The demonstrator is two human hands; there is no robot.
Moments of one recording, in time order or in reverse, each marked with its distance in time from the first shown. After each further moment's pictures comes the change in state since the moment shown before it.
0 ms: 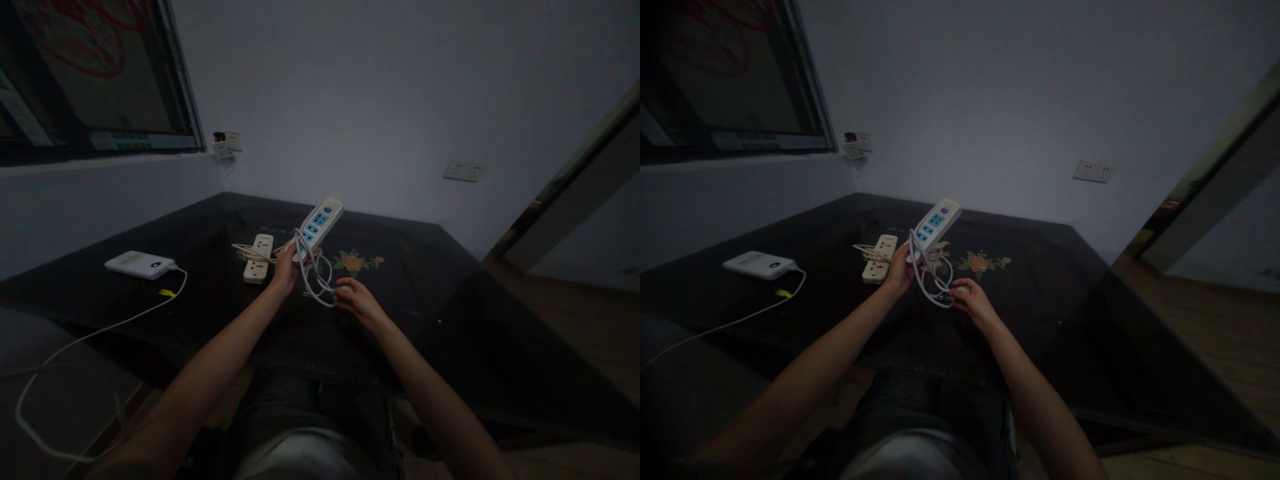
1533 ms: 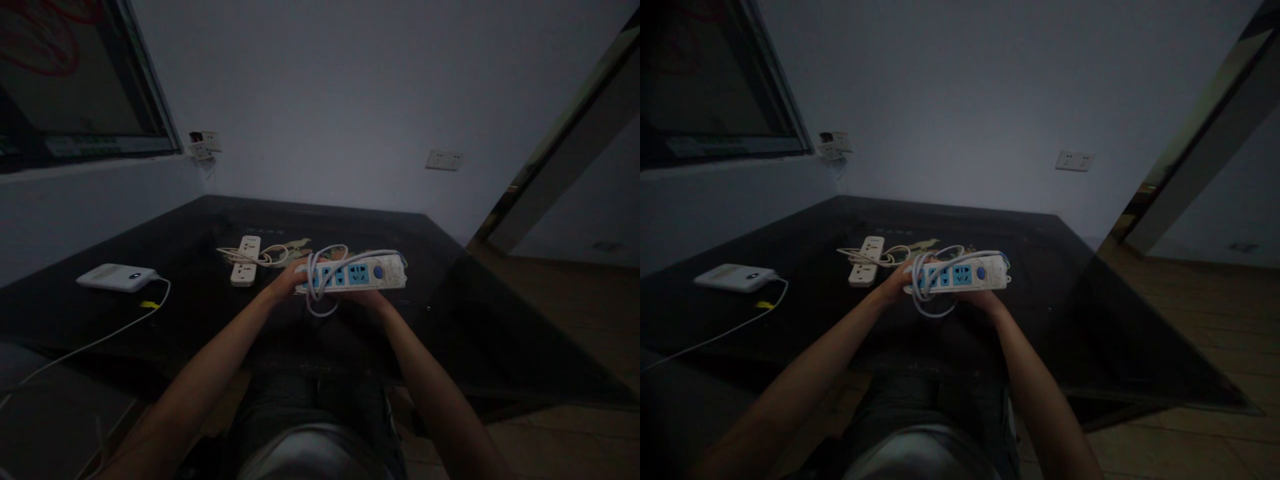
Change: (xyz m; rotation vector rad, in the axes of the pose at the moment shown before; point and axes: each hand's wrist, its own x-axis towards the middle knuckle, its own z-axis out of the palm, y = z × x) left_hand -0.028 0.007 0.006 0.339 -0.743 -0.093; right_hand 0.024 0.007 -0.063 -0.850 -0.091 -0.450
